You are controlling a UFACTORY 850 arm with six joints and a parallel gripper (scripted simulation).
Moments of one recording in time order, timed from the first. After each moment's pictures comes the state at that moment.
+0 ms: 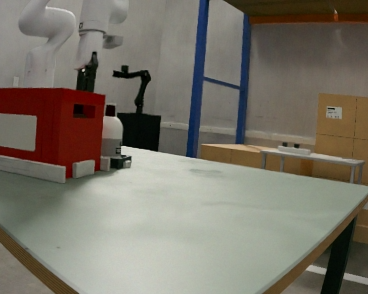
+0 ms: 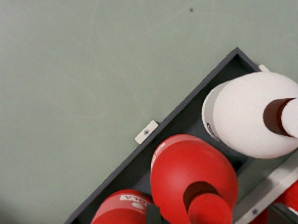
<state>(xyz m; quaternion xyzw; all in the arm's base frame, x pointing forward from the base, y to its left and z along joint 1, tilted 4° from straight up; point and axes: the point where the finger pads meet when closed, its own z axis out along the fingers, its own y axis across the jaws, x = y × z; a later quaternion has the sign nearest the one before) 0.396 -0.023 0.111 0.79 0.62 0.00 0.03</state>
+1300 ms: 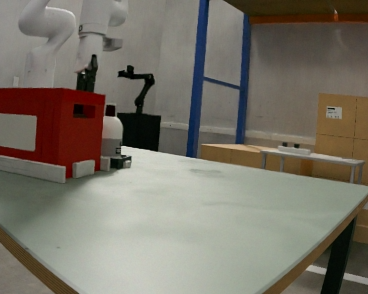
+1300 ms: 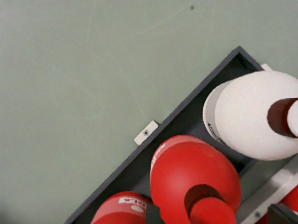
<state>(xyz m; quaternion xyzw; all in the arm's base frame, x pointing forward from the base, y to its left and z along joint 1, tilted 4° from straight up) 0.396 -0.024 0.103 0.79 0.62 0.00 0.03</state>
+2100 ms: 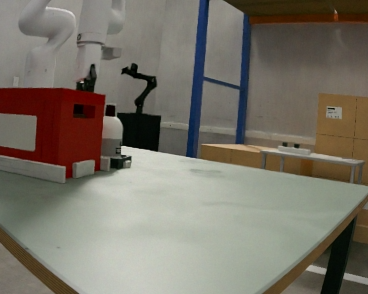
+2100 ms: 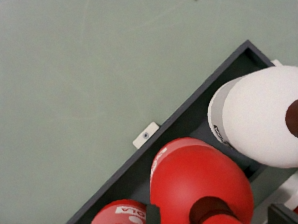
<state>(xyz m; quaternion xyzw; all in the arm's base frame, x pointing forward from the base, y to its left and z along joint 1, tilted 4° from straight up) 0.397 -0.025 0.077 0.79 0.62 0.00 0.03</state>
